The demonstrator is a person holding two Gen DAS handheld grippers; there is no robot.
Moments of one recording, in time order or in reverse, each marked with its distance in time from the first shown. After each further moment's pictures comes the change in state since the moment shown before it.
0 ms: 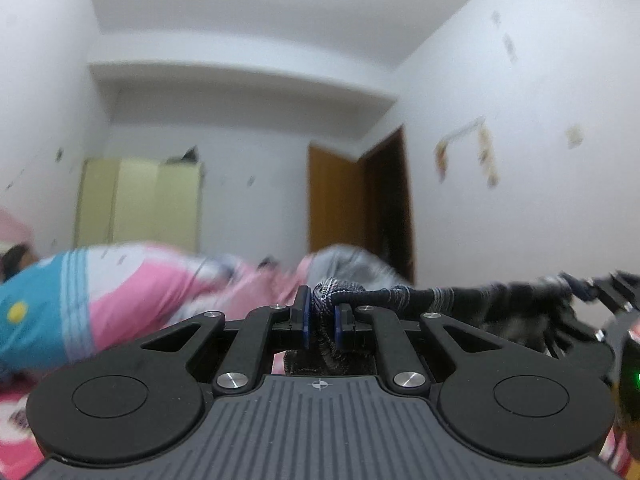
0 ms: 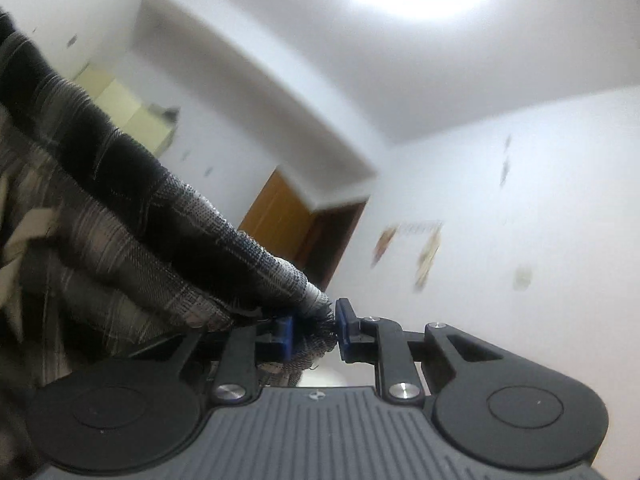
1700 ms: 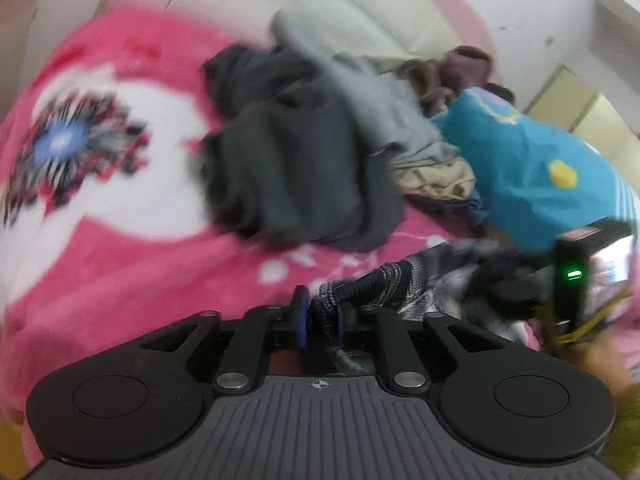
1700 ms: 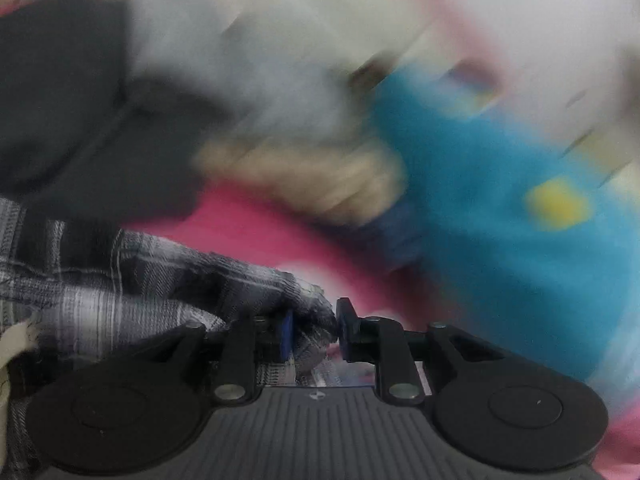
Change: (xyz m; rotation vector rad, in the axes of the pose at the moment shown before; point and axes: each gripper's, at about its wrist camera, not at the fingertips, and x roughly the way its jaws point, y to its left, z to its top) left arm -0.149 0.466 -0.207 -0.834 0.320 1.143; right arm -0.071 0.759 0.194 -0.403 -0.127 1.458
